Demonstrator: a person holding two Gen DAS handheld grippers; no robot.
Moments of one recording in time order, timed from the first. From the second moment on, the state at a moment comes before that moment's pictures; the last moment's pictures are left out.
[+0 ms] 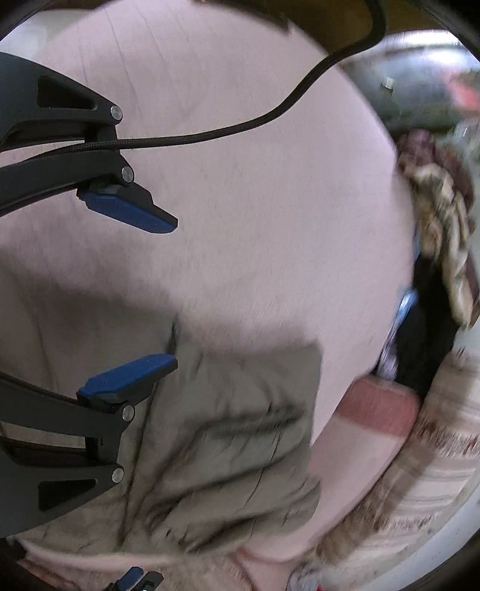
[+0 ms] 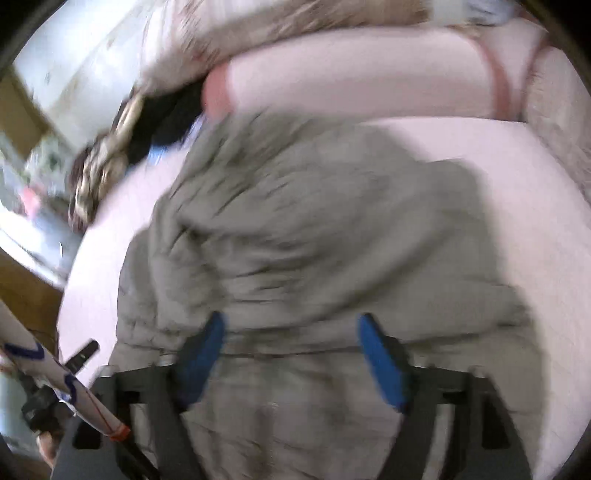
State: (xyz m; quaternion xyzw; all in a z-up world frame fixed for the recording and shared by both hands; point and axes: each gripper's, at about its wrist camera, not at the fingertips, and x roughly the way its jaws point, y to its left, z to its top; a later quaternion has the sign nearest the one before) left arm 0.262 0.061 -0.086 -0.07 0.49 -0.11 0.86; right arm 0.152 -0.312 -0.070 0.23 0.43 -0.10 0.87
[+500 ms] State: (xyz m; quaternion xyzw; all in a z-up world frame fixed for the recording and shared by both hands) left arm 0.315 -0.016 -0.131 -0.03 0.53 -0.22 0.82; right arm 0.152 -0.441 -0.176 0.30 0.49 -0.13 0.81
